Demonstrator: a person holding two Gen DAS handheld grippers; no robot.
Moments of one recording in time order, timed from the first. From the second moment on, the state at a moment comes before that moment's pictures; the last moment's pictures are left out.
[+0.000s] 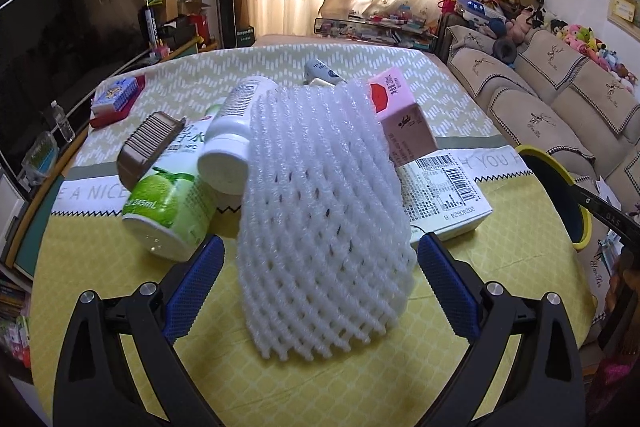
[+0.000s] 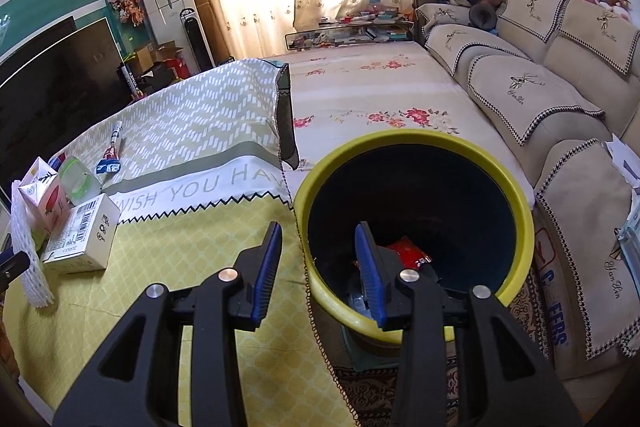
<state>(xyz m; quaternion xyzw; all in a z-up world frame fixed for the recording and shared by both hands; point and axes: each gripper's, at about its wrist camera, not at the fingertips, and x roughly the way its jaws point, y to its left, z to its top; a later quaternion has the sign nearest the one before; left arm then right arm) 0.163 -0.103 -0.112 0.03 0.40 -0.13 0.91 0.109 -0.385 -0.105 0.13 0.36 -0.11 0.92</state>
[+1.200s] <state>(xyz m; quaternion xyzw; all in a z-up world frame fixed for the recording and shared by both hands) 0.122 -0.146 -0.053 0.04 0.35 -0.26 0.90 0.075 -0.431 -0.093 0.14 0.32 -0.17 0.92</state>
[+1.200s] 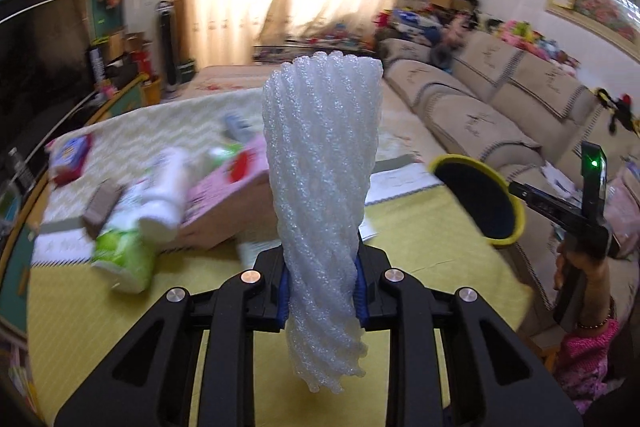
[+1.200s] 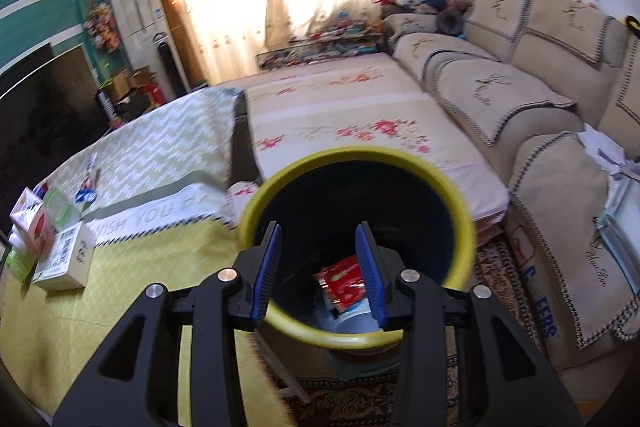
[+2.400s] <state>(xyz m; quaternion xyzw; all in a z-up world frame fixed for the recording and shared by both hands) 0.198 -0.497 -0.129 0.14 0.43 -0.43 0.78 0.000 -0.534 -0.098 0.19 0.28 -0.29 0.90</state>
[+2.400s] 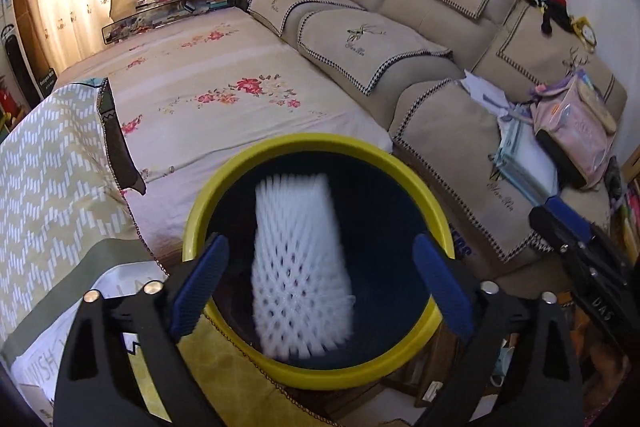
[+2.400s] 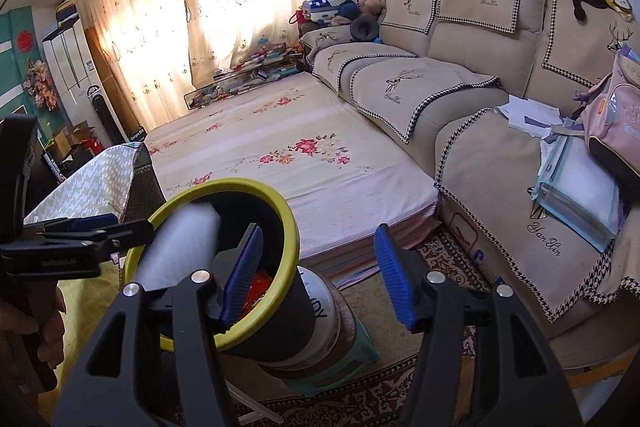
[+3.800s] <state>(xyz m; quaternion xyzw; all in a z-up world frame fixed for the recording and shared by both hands) 0.072 -0.003 -0.048 -0.02 0.31 -0.13 0.94 0.165 -0.195 -0.043 0.08 0.32 0.14 0.93</state>
